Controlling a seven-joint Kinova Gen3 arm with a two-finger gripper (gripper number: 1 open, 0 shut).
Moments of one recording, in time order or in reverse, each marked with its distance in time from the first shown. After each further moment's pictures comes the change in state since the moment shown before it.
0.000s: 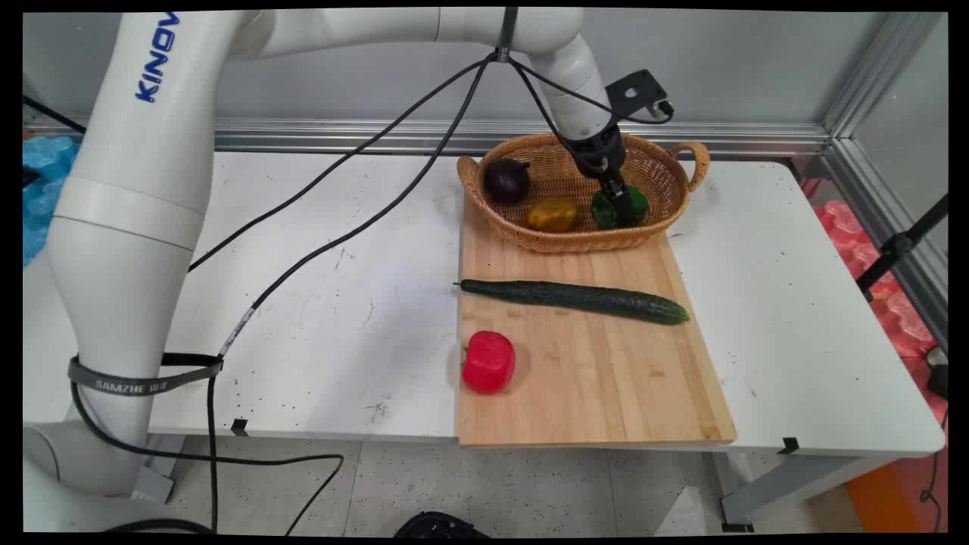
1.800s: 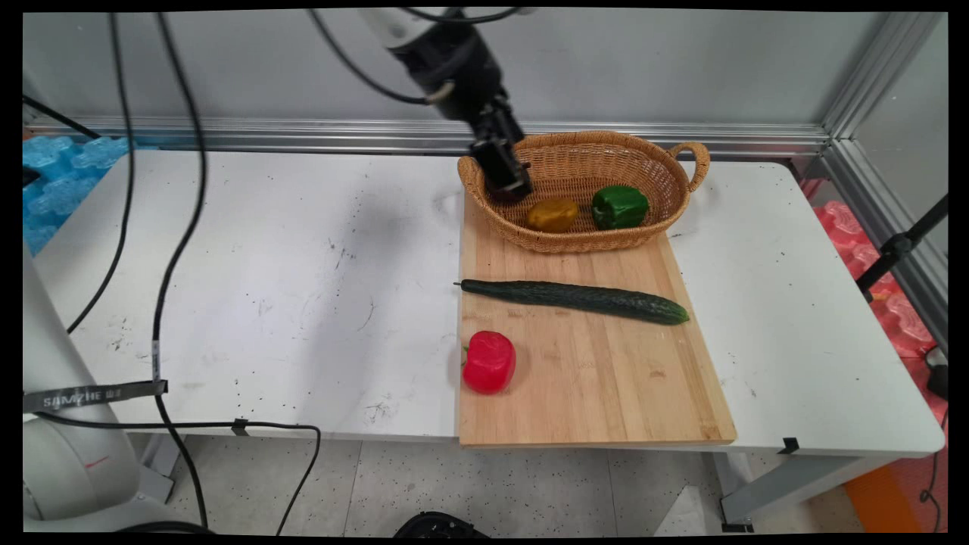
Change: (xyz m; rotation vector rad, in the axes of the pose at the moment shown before) arm -0.116 0.087 -0.274 -0.071 0.037 0.147
